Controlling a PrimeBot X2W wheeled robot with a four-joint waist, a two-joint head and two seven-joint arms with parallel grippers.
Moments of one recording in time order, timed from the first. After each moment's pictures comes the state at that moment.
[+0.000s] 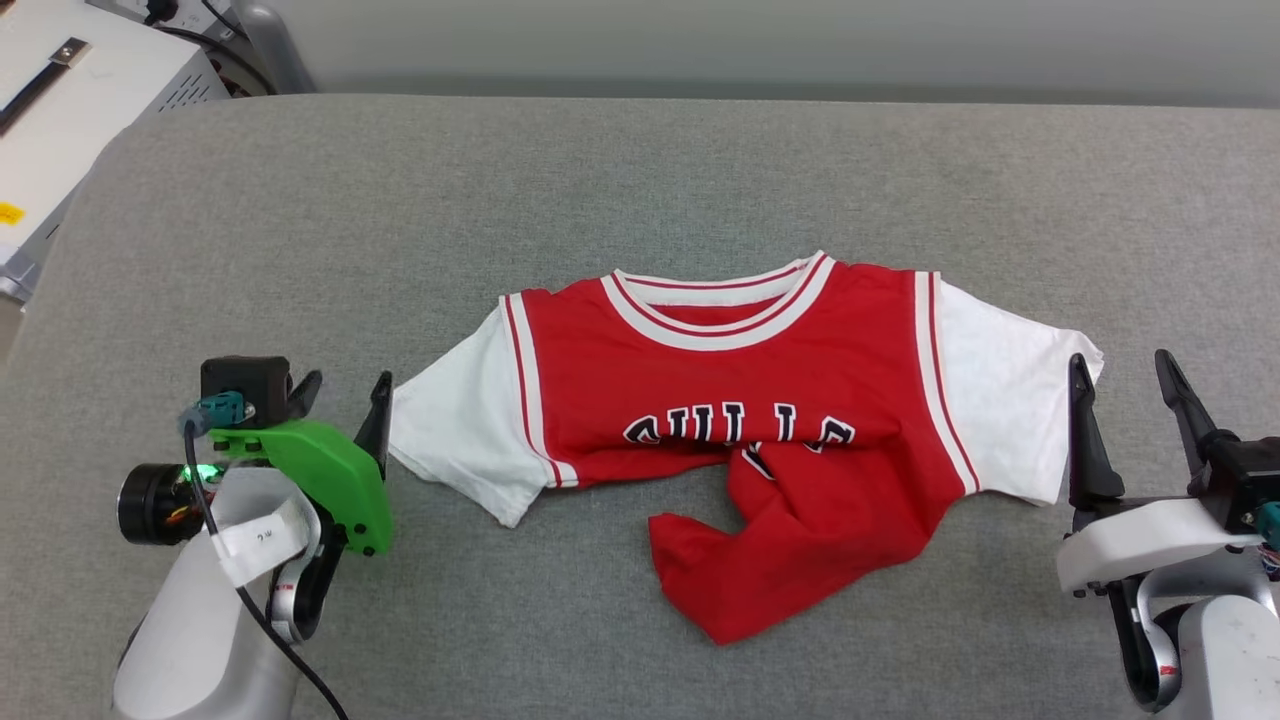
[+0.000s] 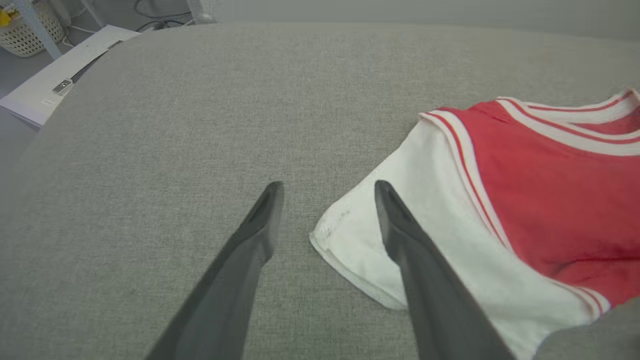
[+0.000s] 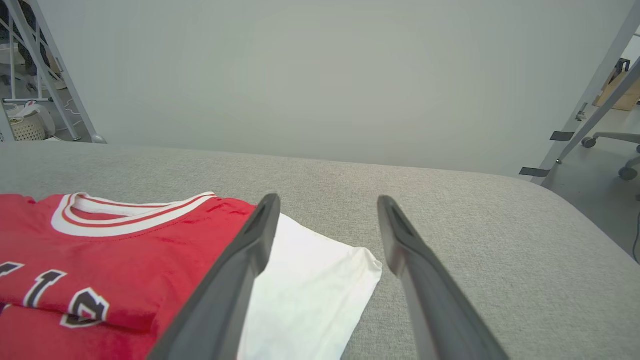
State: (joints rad) left arm -0.37 0.31 -0.18 0.41 -0.40 -0.06 0.12; right arm -0.14 -0.06 -0.15 0.12 0.00 0.13 -0.22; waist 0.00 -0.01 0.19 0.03
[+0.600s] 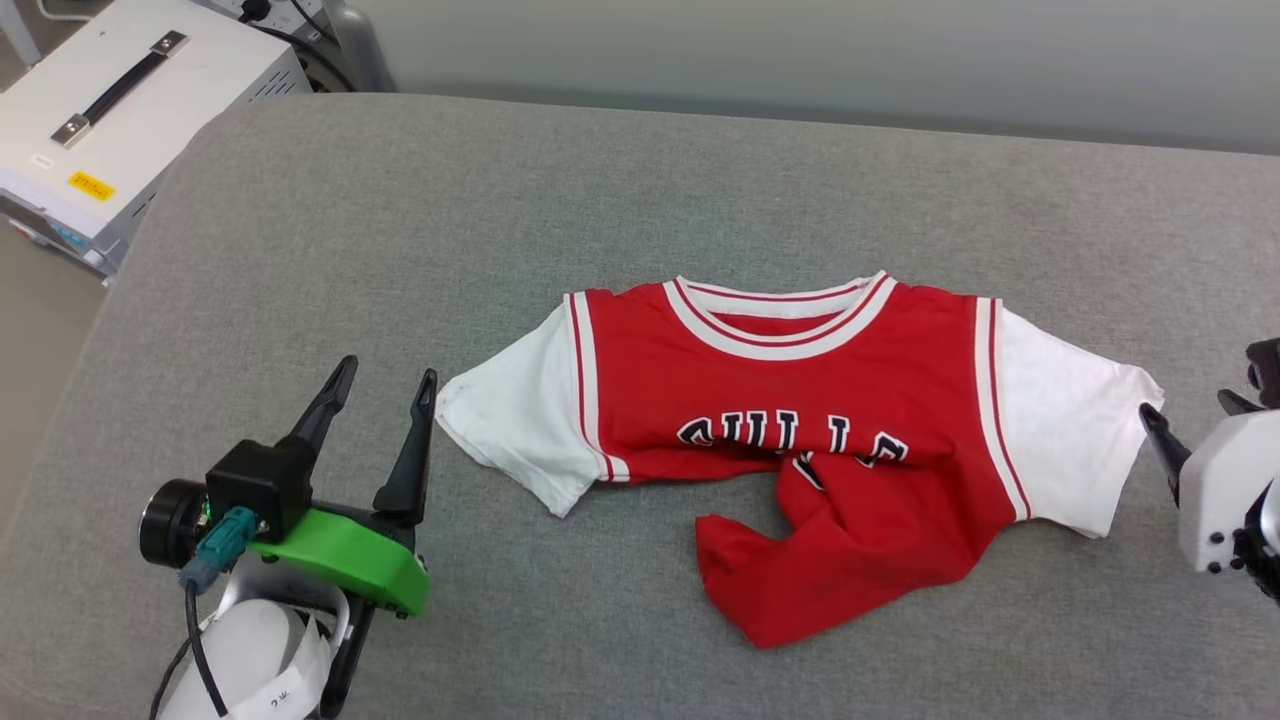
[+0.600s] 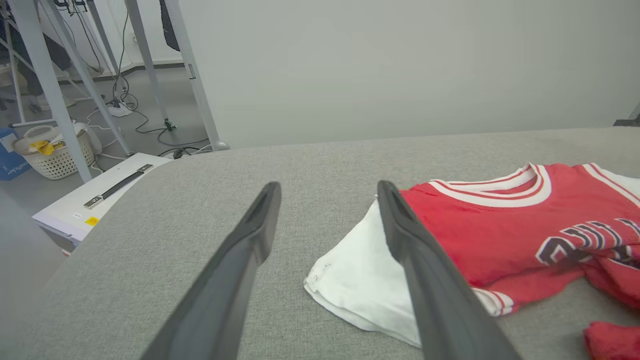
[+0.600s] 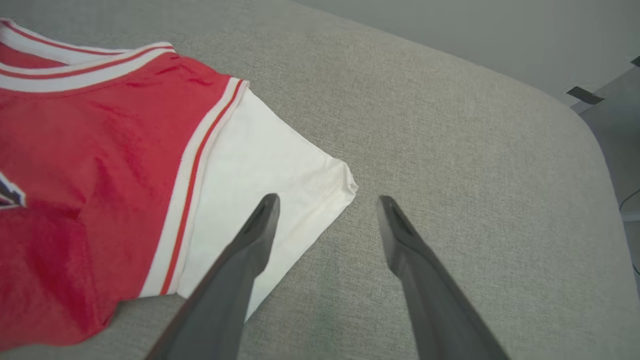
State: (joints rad) left arm -0.19 0.33 -0.23 0.16 -0.34 -0.09 -0.22; right arm -0.21 -0.41 0.00 0.11 0.24 0.13 0.46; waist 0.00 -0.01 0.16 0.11
